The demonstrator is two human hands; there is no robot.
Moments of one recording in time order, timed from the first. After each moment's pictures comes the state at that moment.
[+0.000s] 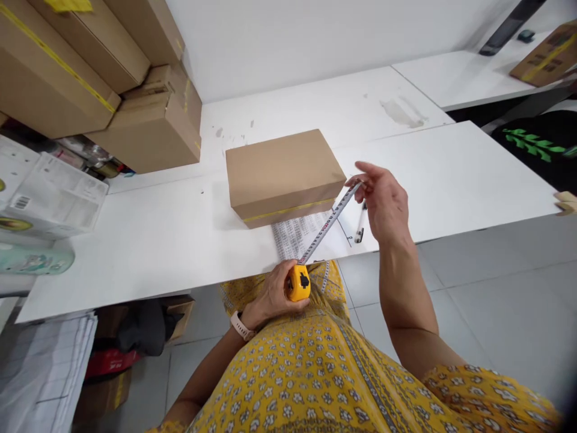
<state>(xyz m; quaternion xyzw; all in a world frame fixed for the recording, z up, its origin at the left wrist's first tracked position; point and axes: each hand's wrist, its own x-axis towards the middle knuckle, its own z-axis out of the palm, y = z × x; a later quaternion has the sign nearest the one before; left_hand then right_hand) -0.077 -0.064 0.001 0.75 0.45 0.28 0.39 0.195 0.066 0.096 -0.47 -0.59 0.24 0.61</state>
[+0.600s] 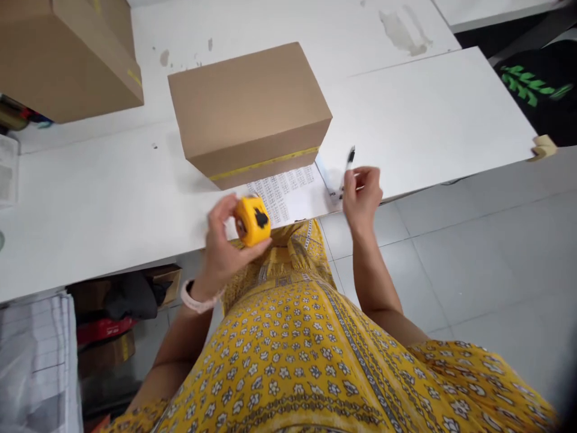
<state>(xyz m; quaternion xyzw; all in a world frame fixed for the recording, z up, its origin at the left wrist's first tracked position) -0.109 -0.030 0.057 0.73 0.48 0.42 0.24 0.196 0.013 0.003 -0.72 -0.50 0.10 0.47</state>
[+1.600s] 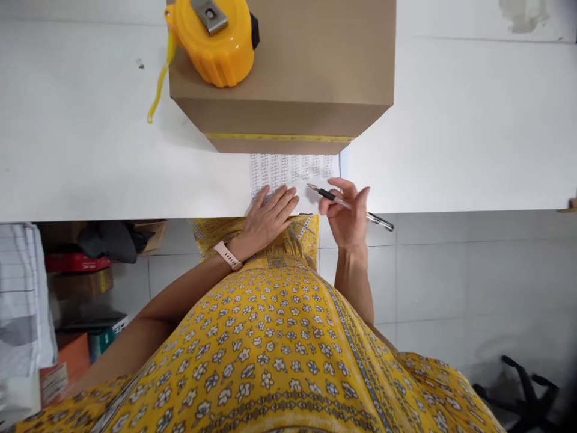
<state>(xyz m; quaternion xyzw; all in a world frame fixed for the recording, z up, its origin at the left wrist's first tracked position) -0.058 -0.038 -0.024 0.89 0.44 0.12 0.05 0.154 -0.015 0.008 -0.45 -0.44 0.58 0.51</state>
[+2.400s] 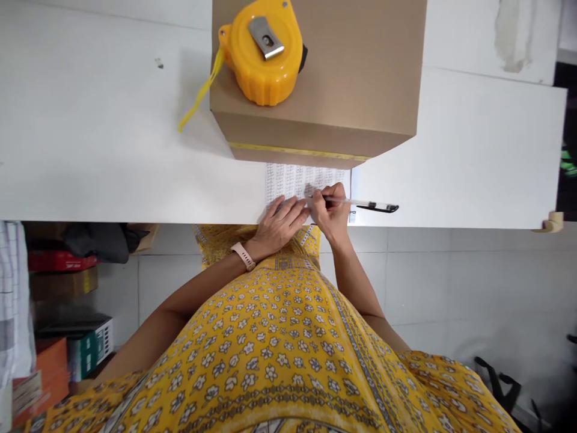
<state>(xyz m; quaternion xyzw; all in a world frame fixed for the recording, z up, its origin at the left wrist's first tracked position) -0.045 -0.041 -0.038 0.87 0.45 0.19 0.06 0.123 0.009 -0.017 -0.57 -0.58 0.37 0.45</state>
